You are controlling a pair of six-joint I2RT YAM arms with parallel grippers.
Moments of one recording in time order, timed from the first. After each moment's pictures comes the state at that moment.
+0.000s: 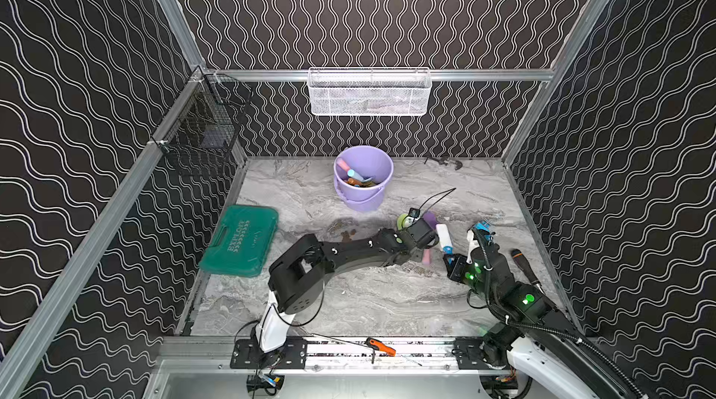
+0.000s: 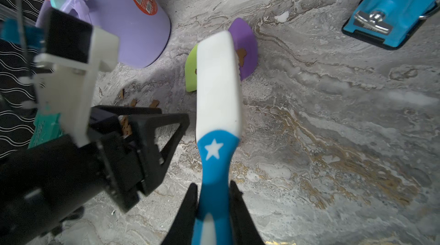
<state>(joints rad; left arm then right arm) -1.06 2.03 1.48 -0.44 -0.36 -0.62 0.59 0.61 0.49 -0.54 0.18 0.77</state>
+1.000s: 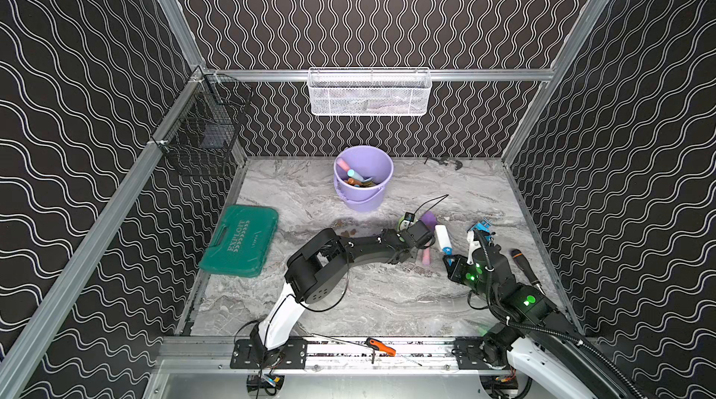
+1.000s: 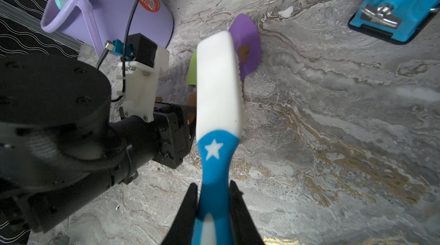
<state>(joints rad) -1.01 2.16 1.50 -0.42 -0.38 -0.61 0.58 0.60 0.48 -0.53 0.15 0.77</state>
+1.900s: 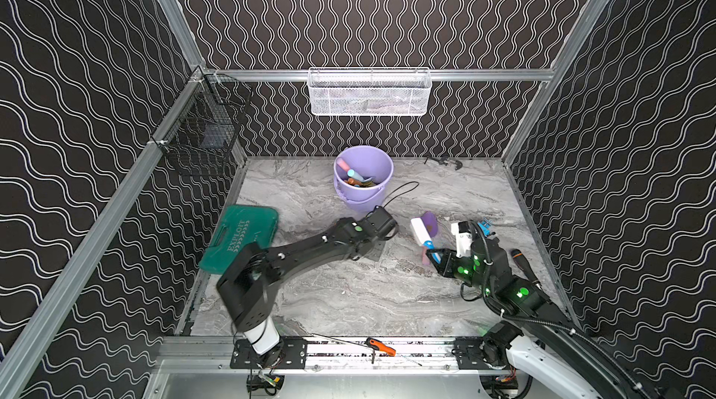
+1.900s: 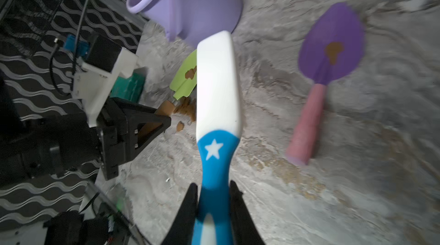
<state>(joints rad) -0.89 1.61 1.22 -0.78 -0.26 -0.40 0.58 0.74 0.52 -0.31 -0.18 0.71</state>
